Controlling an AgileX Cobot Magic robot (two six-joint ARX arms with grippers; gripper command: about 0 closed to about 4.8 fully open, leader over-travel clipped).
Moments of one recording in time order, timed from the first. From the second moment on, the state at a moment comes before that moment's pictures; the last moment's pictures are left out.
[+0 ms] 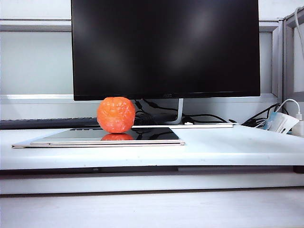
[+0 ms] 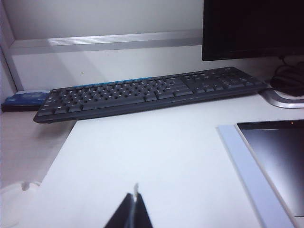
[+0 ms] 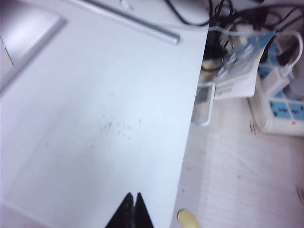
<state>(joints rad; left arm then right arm) -0.03 0.00 0.01 0.00 -0.07 0.04 0.44 0.54 0.57 -0.52 0.23 -0.13</state>
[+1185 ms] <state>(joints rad) -0.03 0.00 0.01 0.00 -0.07 0.04 -0.03 0.01 0.02 -0.01 -0.15 -0.02</state>
